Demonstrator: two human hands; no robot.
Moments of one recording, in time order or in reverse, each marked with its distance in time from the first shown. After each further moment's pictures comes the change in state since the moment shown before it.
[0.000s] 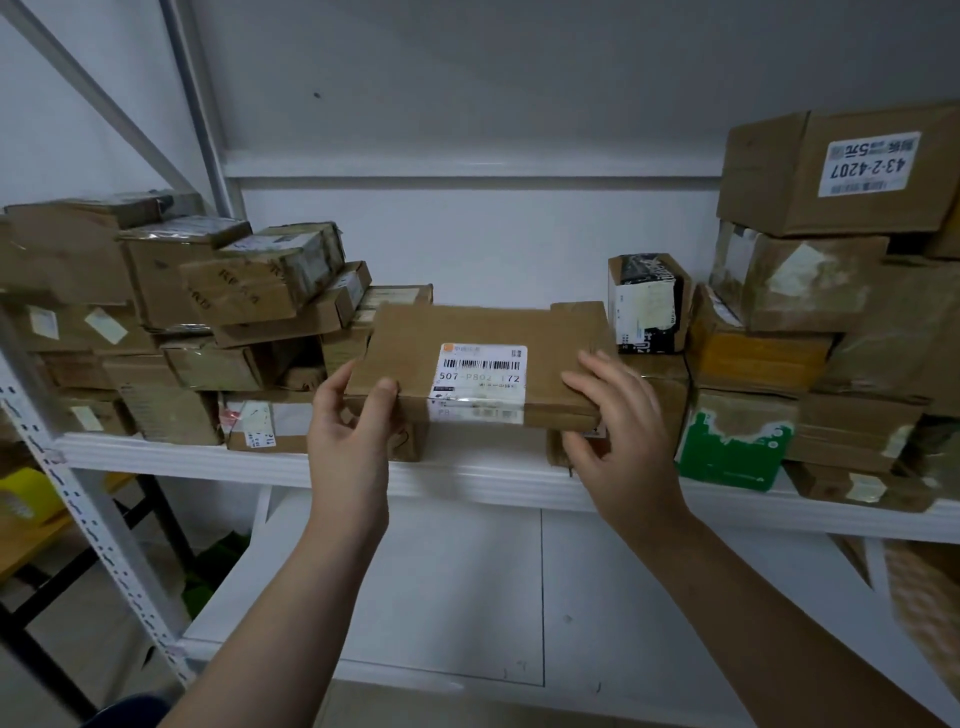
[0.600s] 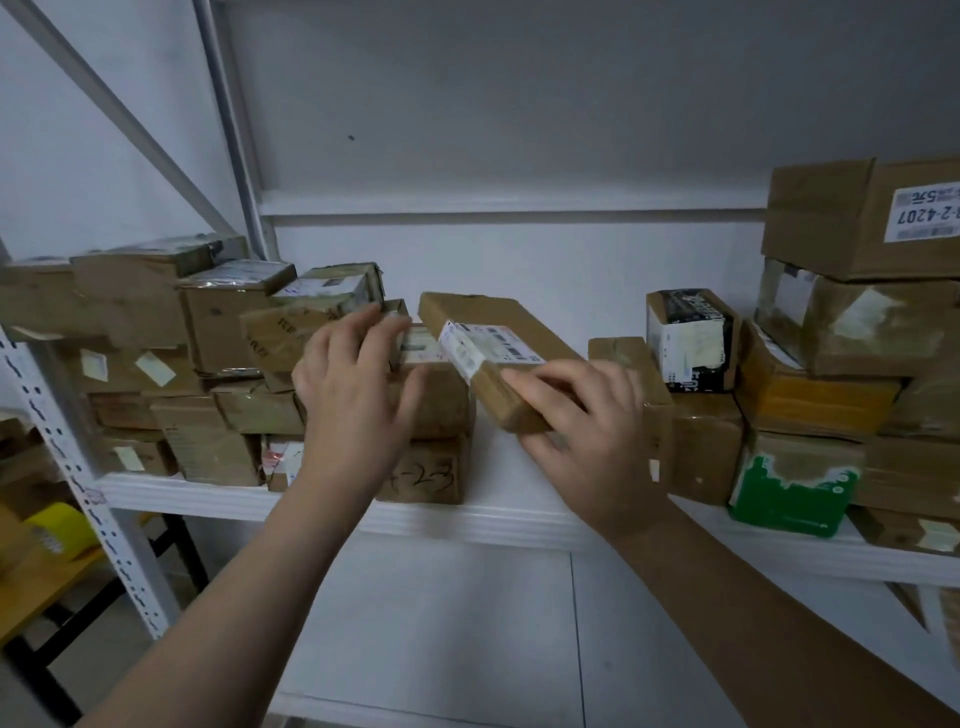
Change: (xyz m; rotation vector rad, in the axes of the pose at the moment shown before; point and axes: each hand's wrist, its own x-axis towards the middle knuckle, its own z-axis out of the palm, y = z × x) left_hand 0.075 0.051 -0.023 1.113 -0.142 0.834; right_hand 0.061 -0.048 0.052 -0.111 0.166 -0.261
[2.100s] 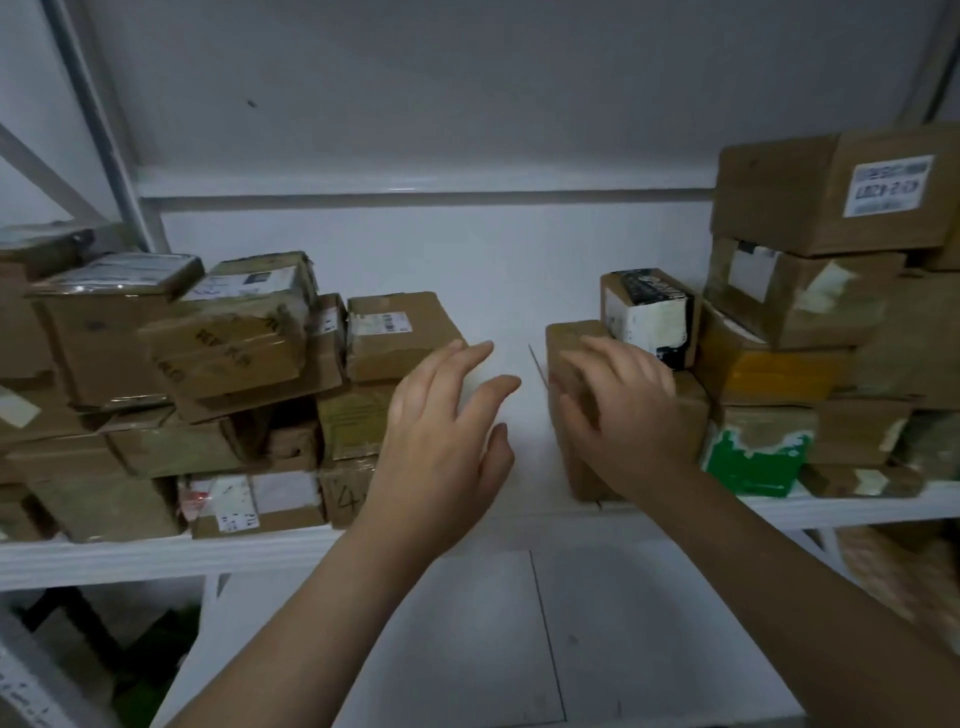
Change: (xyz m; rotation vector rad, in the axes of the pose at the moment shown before) left_hand -0.018 0.024 0.046 -0.254 -0.205 0.383; right_hand -0.016 0.044 -0.002 -0.349 -0.427 0.385
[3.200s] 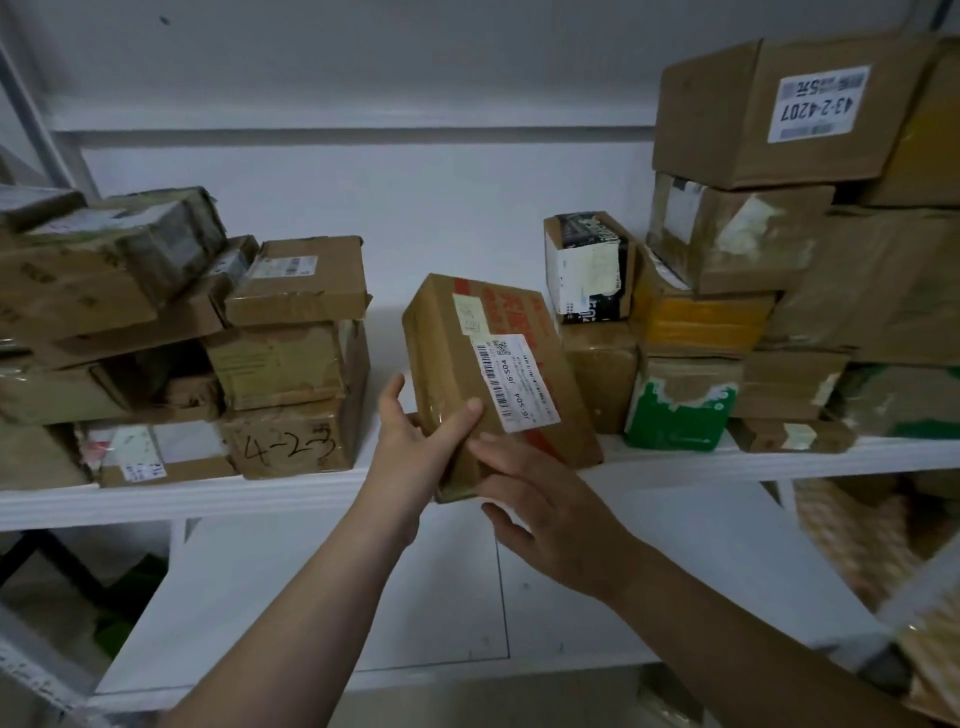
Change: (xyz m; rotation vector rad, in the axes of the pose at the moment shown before) left_hand -0.007 0.066 0.069 -1.047 -0.139 -1.150; right_hand -0.108 0.044 0.009 0.444 -0.097 -0.507
